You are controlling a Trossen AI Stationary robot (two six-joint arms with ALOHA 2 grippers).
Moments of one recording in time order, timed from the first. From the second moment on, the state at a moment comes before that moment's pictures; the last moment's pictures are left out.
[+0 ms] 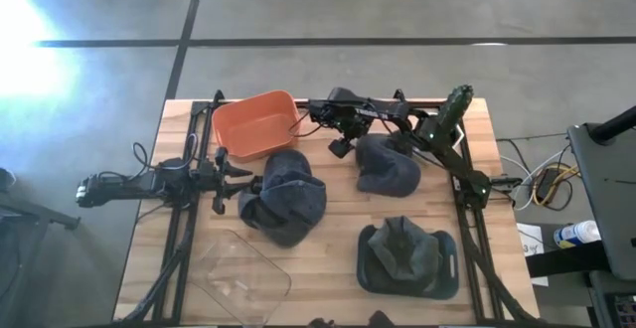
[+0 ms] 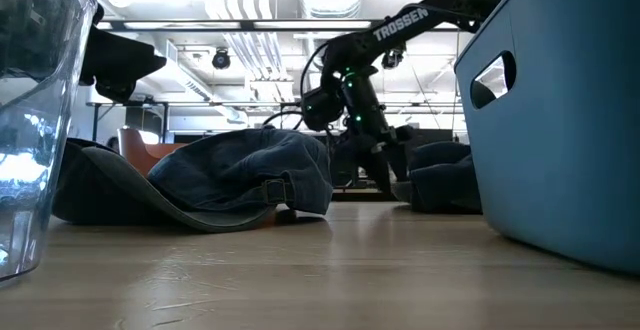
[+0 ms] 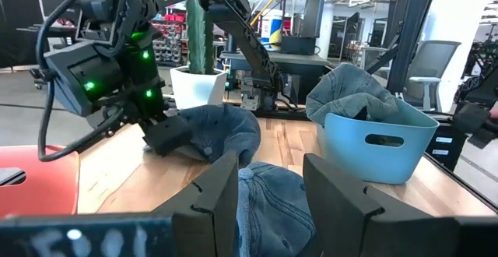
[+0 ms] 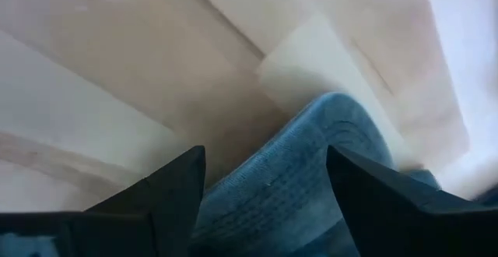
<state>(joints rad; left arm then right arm) 0.03 0.04 0.01 0.02 -0.03 -0.06 -0.46 2.46 2.17 -1.58 0.17 0.37</state>
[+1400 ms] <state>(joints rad) 0.03 0.04 0.01 0.02 -0.03 -0.06 -0.44 2.16 1.84 -1.57 -0.12 -0.42</state>
